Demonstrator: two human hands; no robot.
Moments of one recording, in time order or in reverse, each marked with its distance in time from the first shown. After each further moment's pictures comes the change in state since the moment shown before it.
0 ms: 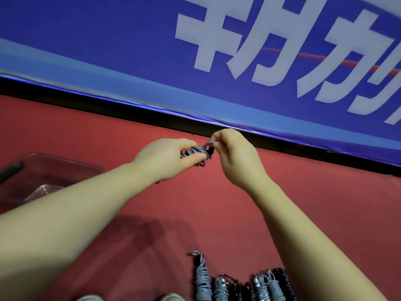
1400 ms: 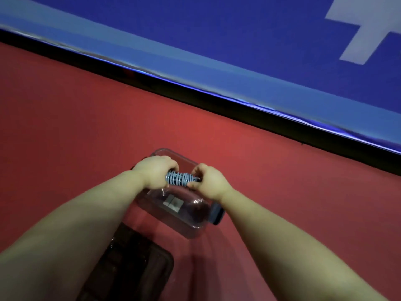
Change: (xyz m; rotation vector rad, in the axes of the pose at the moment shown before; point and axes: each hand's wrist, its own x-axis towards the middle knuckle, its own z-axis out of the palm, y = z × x) left_hand -0.050 -0.392 -0.056 0.440 -0.293 -0.358; right_hand 0.115 -0.161 0.372 0.287 -0.744 0.156
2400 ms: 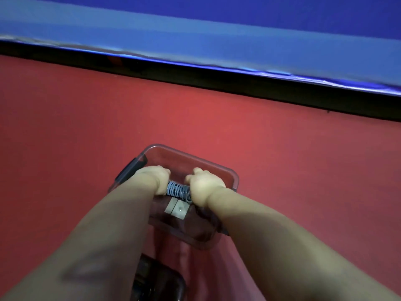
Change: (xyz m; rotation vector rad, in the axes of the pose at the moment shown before) left_hand 0.087 -0.015 0.060 0.209 -0.420 -0.275; right_hand 0.067 0.025 0.042 -0.383 -0.261 -0.031
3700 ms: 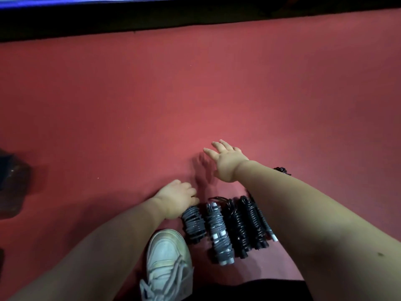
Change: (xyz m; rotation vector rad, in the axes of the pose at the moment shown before) left_hand -0.196 0.479 0.119 0.651 0.137 1.216; right_hand -0.427 0.331 0.126 0.058 -0.178 0.607
